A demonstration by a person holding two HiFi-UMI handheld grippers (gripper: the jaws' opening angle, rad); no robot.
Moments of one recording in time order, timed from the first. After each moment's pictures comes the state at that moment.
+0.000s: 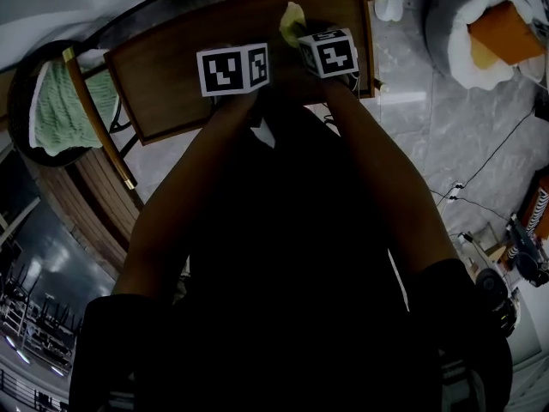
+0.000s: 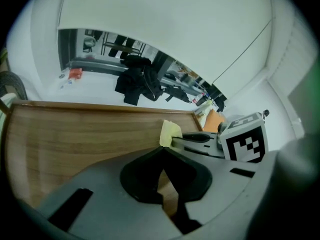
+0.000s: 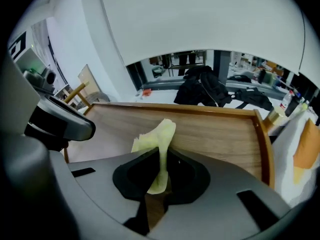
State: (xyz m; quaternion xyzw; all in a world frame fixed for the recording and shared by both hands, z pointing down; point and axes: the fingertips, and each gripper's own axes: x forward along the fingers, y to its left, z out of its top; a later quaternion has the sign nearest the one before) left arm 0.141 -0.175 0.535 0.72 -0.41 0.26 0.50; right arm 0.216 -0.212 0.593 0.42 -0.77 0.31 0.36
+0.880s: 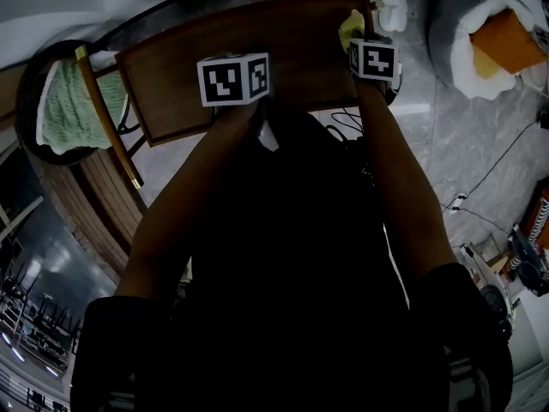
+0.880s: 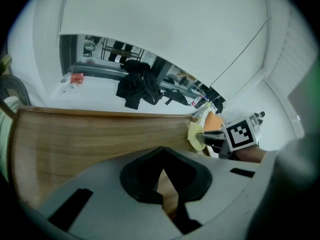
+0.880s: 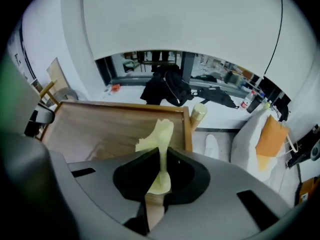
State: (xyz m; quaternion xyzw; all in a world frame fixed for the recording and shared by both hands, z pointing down) left arm 0.131 -0.171 0.516 0.73 -0.41 0.25 0.49; right arm 0.343 -0.221 0.567 0.54 -0.66 0.29 0.43
